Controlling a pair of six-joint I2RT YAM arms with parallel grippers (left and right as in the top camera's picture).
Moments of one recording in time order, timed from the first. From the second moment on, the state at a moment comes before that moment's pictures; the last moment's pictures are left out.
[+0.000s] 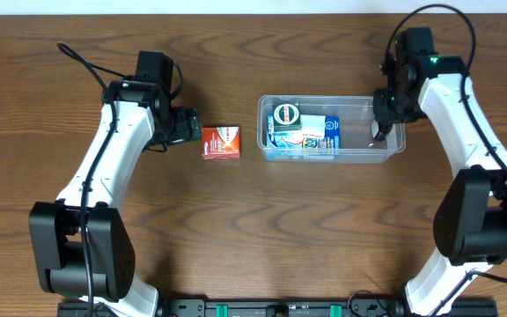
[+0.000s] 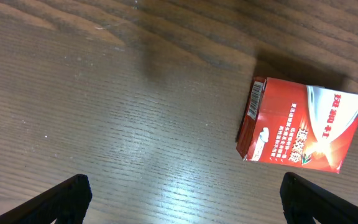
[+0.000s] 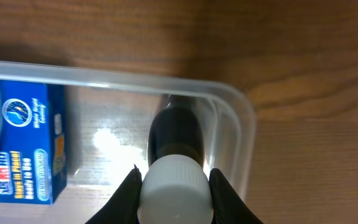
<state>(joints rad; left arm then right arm) -0.11 1.74 1.37 -0.99 -0.04 -0.33 0.05 1.92 1.56 -0.99 0.07 0.01</state>
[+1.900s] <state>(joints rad) -0.32 2.03 1.37 -0.76 0.02 -0.43 -0.49 1.70 1.78 -1.25 0.06 0.10</state>
